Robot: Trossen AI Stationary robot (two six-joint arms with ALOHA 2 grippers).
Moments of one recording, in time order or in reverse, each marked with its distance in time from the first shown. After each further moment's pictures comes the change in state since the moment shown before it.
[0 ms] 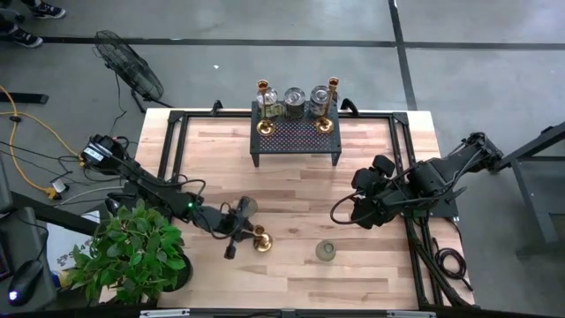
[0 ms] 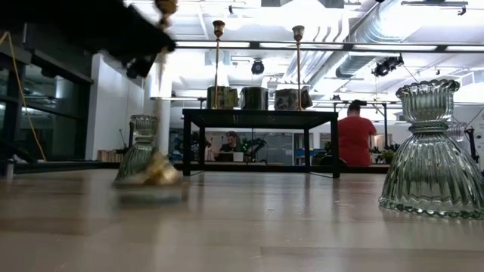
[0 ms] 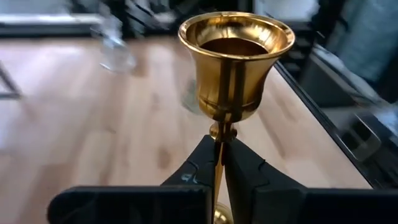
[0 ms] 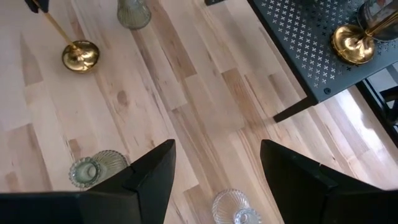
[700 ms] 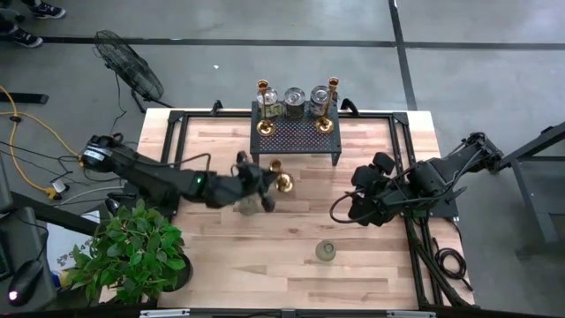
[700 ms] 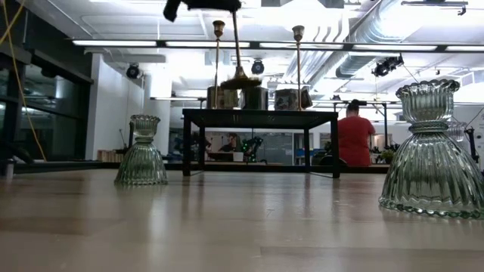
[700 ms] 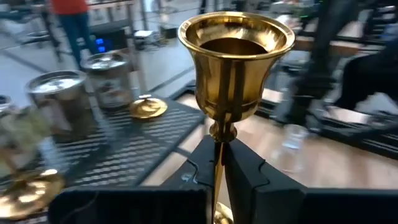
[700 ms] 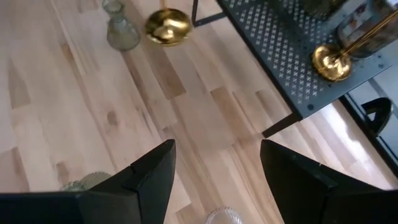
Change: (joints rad) left arm 0.218 -0.001 0.482 -0.417 -0.515 -0.071; right arm 0.000 0.000 0.000 0.018 0.085 0.004
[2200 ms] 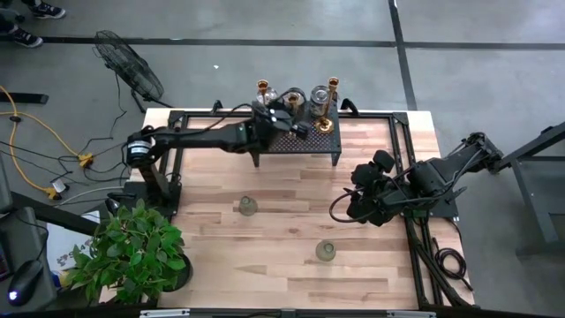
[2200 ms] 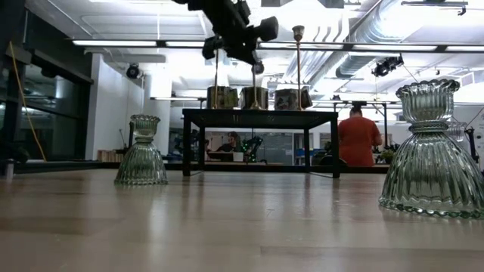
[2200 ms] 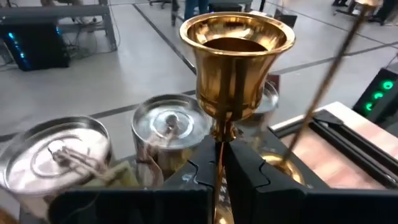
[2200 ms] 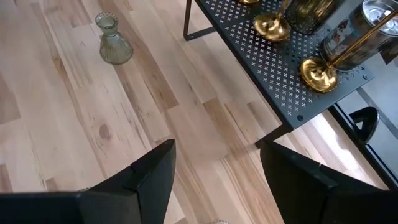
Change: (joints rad) left arm 0.465 0.372 0.482 -0.259 0.006 -0.190; right arm 0.000 0.000 0.000 0.011 0.063 -0.004
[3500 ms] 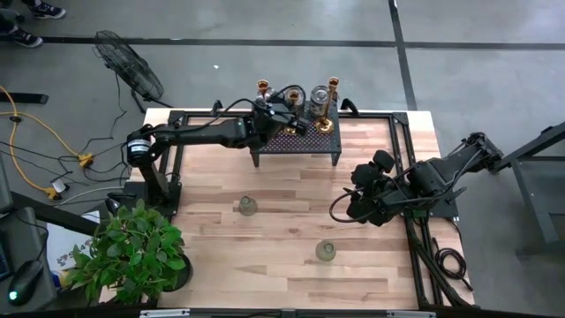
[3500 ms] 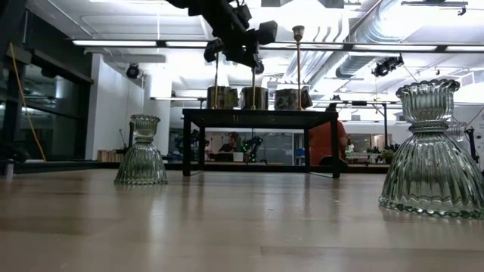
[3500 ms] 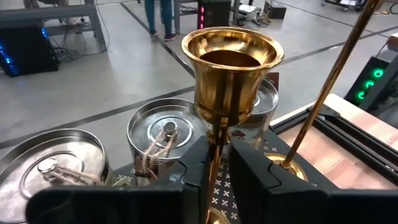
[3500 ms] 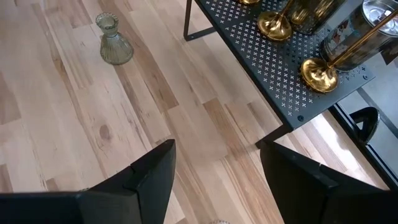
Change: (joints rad) left arm 0.044 0.000 -0.002 0.012 0.085 0.061; right arm 0.000 0.000 0.000 0.002 0.000 0.000
